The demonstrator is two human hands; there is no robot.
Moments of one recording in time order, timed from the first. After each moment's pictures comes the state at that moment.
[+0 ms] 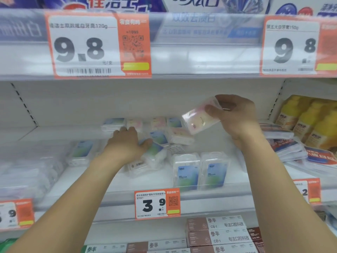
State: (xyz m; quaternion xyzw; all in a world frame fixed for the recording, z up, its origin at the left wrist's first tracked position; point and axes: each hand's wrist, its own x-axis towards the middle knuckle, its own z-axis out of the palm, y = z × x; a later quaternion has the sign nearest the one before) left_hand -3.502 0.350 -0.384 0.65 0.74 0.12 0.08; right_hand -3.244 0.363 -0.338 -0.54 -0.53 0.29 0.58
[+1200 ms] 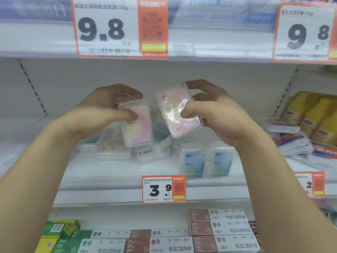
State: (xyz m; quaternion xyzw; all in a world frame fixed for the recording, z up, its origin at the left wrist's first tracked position) left_hand -3.556 0.305 -0.322 0.68 0.50 0.43 0.33; right_hand -3.300 0.304 -0.311 -0.45 -0.67 0.42 0.42
